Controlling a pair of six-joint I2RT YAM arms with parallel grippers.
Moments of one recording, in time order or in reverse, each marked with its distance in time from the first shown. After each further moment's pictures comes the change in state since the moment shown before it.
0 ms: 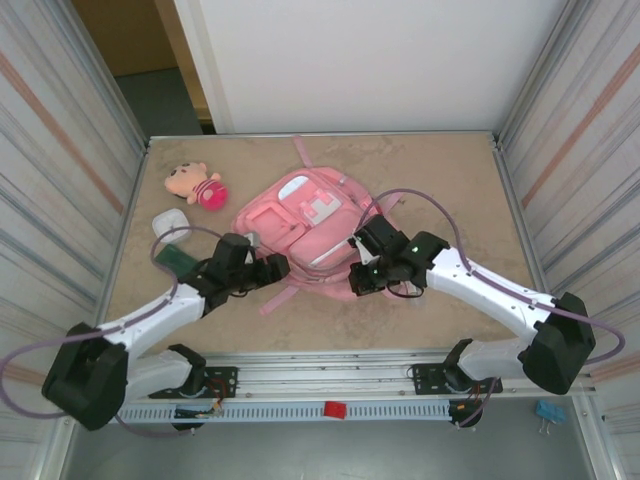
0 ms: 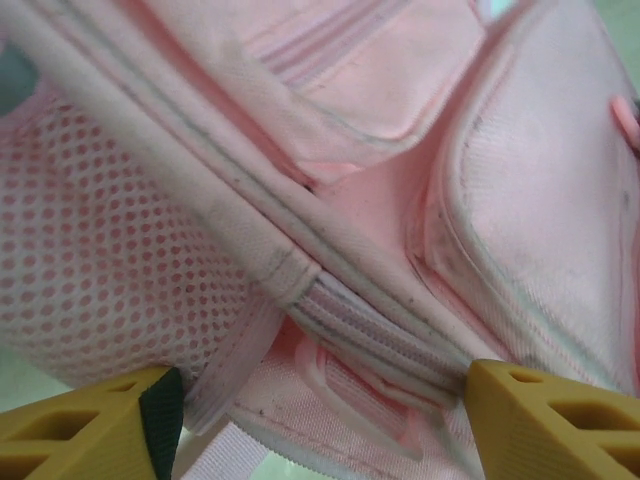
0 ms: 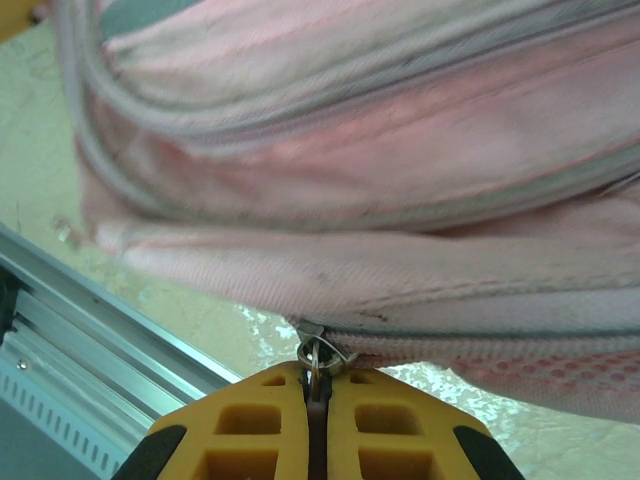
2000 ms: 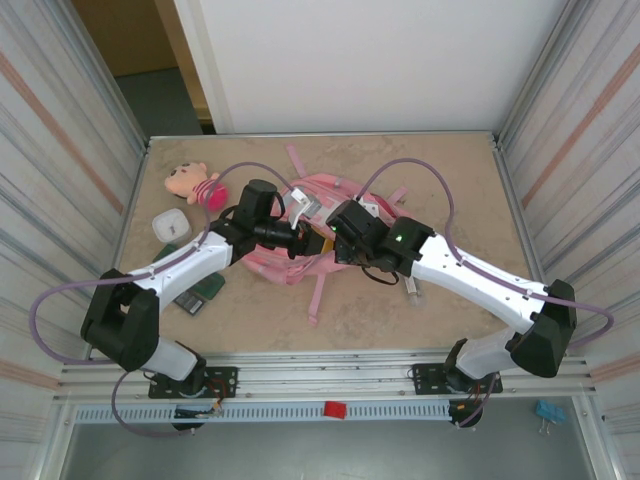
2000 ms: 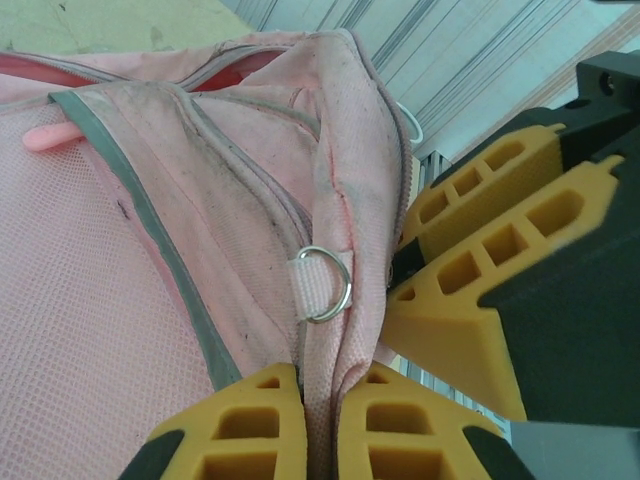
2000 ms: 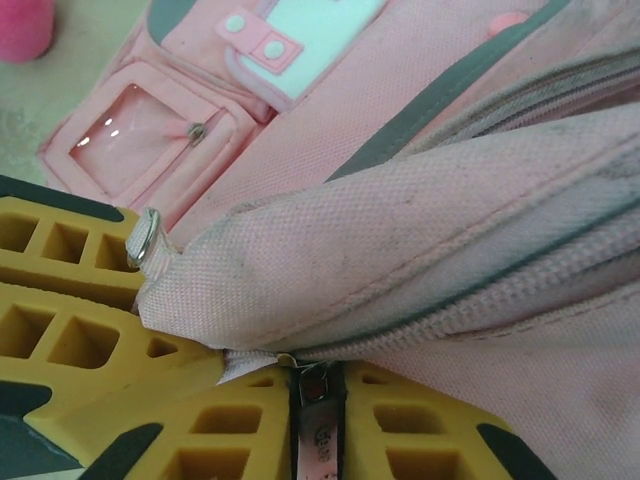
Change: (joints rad) left arm -0.044 0.299 0.474 -0.024 0.702 0.687; right arm 0.117 0.116 0.297 -0.077 0.451 0.409
